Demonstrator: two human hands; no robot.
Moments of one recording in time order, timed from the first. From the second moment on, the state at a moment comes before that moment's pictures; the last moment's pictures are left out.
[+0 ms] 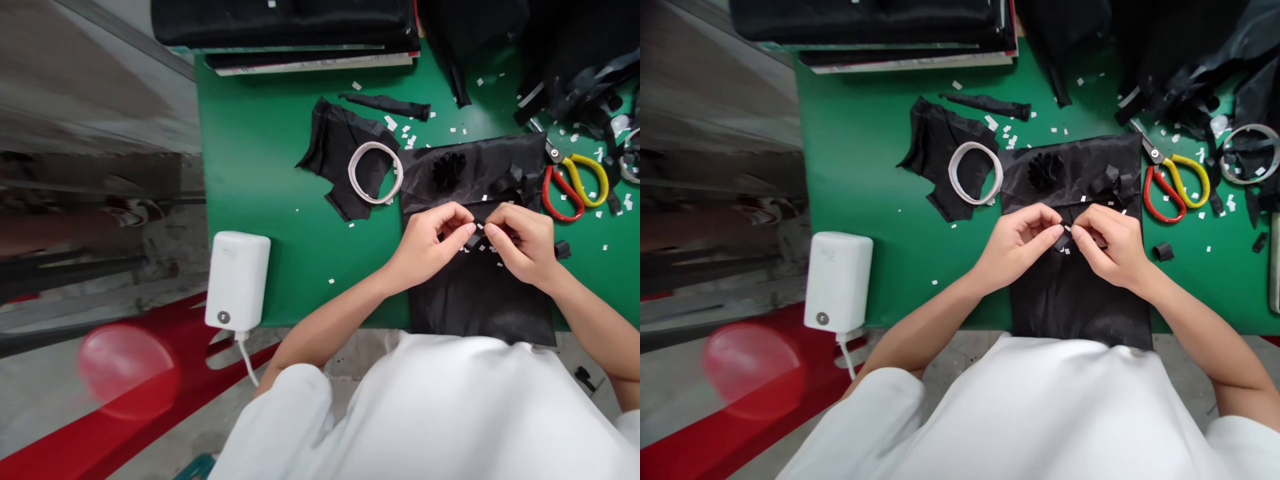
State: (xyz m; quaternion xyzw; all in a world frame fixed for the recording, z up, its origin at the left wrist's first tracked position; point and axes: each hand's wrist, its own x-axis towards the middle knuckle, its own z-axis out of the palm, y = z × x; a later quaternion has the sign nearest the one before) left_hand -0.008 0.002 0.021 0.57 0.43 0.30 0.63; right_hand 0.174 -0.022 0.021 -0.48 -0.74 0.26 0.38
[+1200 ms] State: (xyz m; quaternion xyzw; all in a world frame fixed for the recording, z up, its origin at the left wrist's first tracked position) left_hand -0.012 0.006 0.023 0.57 0.39 0.20 0.69; right_hand 0.181 -0.015 0.019 -0.40 -0.81 0.28 0.34
